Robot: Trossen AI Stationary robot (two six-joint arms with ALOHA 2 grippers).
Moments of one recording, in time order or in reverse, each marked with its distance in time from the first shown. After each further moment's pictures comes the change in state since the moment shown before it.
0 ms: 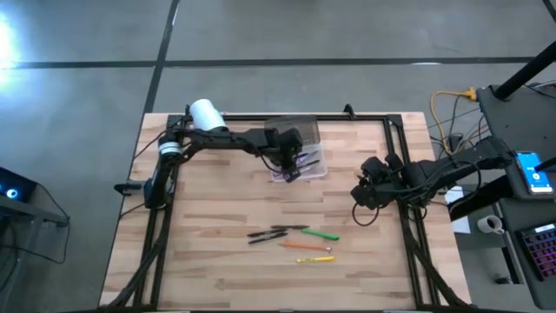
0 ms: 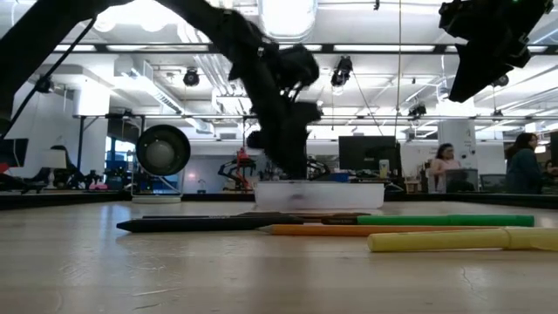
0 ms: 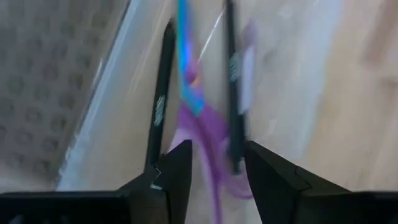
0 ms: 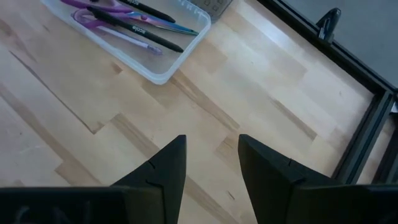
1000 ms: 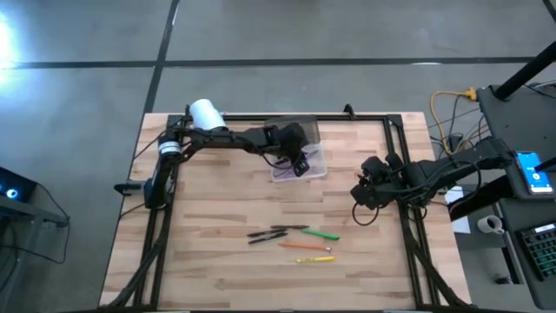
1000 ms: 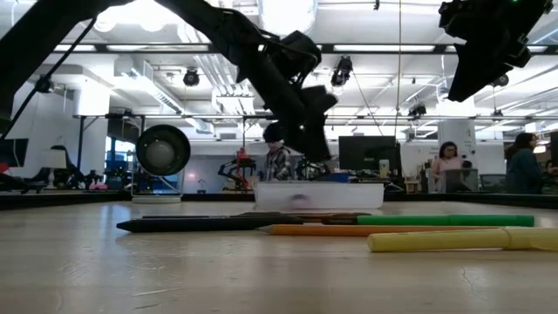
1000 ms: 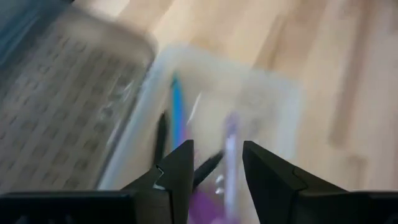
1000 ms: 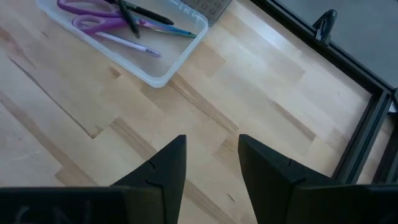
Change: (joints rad) left arm 0.012 -0.002 0.007 0.224 -0.015 0.010; right arm 0.000 0.000 0.000 0.000 0.014 0.014
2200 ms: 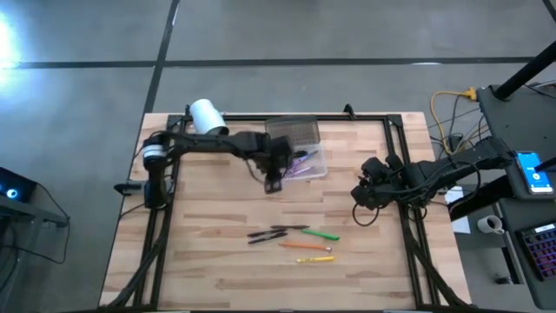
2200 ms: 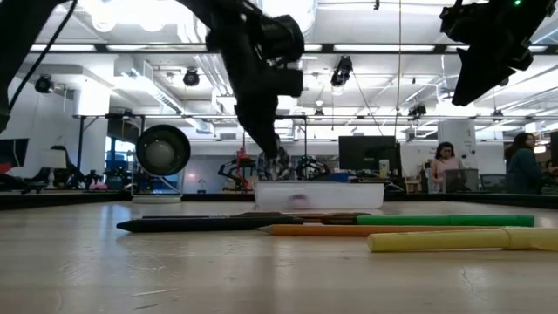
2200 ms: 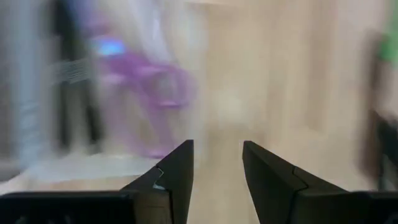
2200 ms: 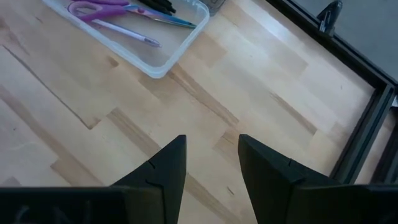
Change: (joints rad) left arm -0.097 -0.155 -0.076 -0.415 0.129 0.294; right arm 0.000 0.000 -0.017 0.000 -0.025 -0.001
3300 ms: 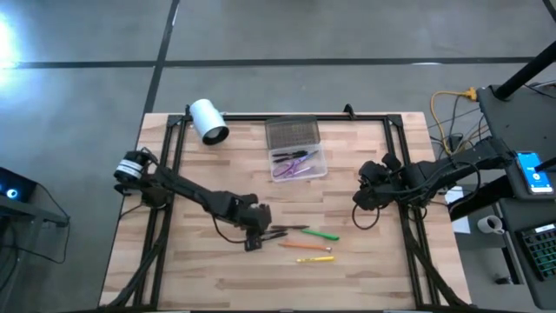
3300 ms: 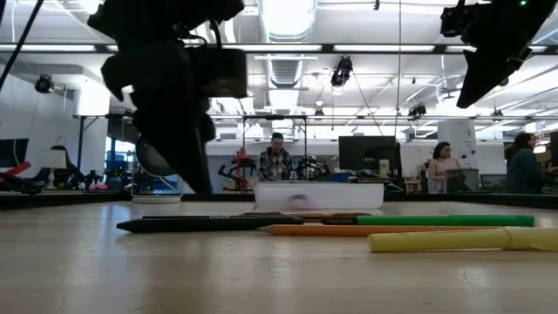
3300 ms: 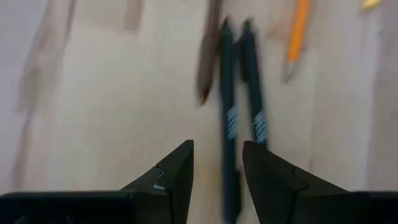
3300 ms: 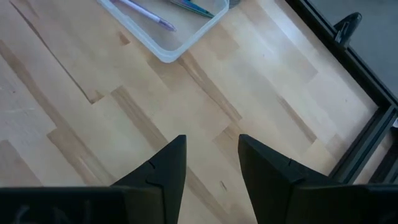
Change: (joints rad) left arm -0.472 -0.158 -0.474 0.408 -0.160 -0.540; right arm 0.001 0.000 -0.004 0.013 -0.047 -0.153
